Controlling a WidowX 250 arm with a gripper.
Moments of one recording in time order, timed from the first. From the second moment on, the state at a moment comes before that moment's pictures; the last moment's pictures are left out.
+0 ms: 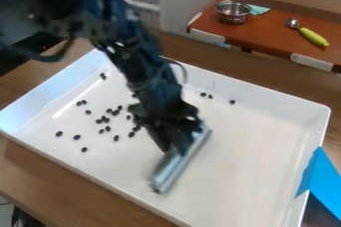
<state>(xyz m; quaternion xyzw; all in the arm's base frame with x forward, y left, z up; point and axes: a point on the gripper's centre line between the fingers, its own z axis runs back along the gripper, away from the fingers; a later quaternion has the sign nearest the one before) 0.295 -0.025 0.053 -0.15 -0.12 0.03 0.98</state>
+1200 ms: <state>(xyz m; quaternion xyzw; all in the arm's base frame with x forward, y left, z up) 0.296 0.112 0.059 -0.03 -0.14 0.10 0.98</state>
